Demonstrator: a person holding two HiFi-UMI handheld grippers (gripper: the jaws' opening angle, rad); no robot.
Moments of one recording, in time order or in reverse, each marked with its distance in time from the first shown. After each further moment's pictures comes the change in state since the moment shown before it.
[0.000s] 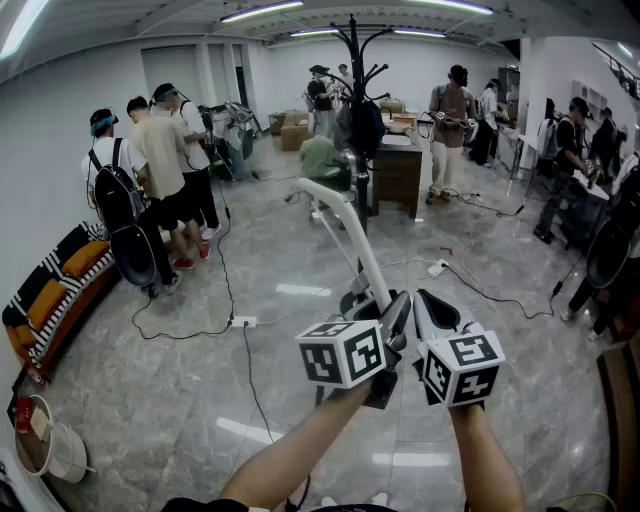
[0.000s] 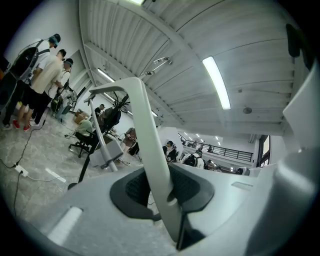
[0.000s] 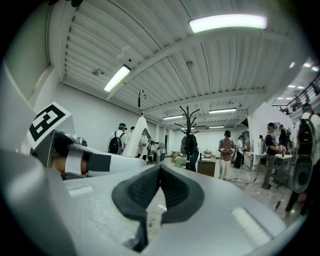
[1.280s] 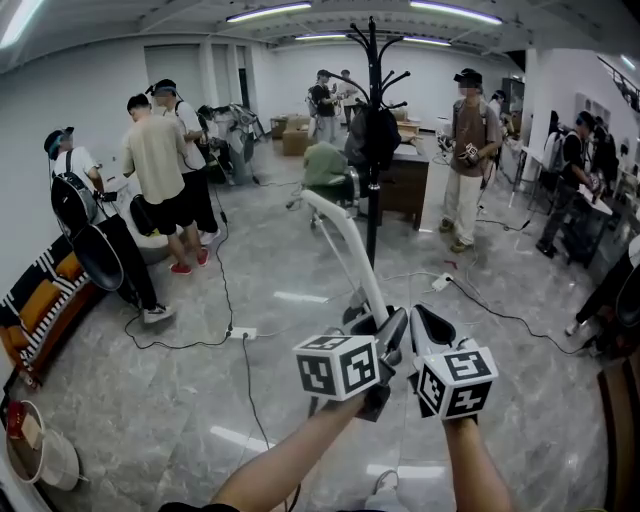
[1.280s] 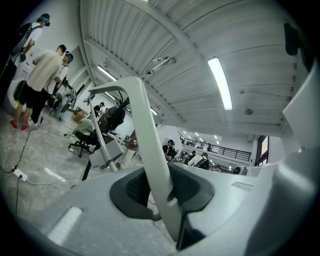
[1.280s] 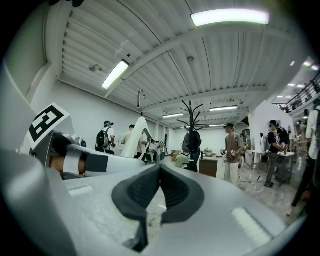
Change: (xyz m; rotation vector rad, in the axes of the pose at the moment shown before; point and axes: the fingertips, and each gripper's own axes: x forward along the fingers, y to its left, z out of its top) left arm 0.012 0.094 0.024 -0.003 0.018 -0.011; right arm 0.096 0.024 -0.013 0.009 0.007 0.005
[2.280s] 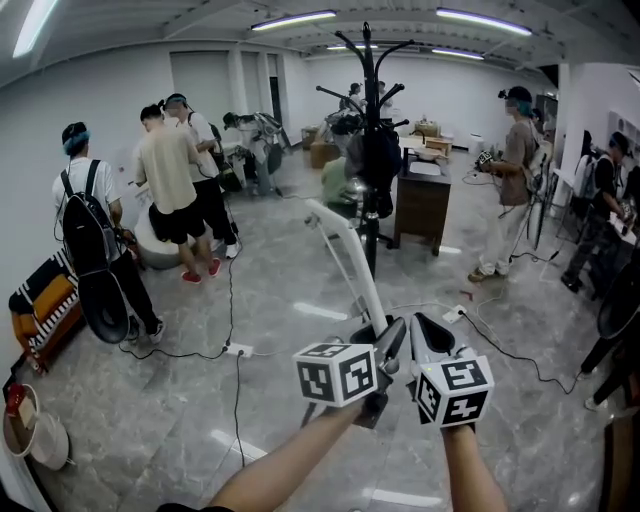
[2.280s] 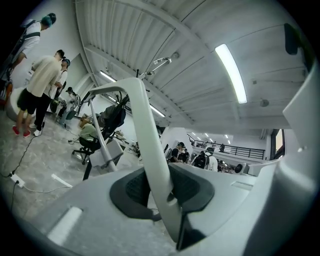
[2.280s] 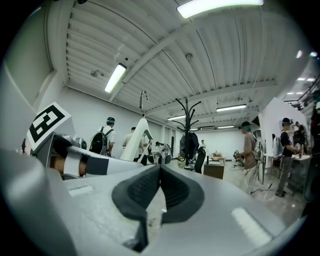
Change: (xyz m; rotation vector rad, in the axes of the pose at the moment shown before) left arm 0.218 0.020 0.018 0.034 -0.040 0.114; right arm 0.105 -0.197 0.013 -0.026 -0.036 0.112
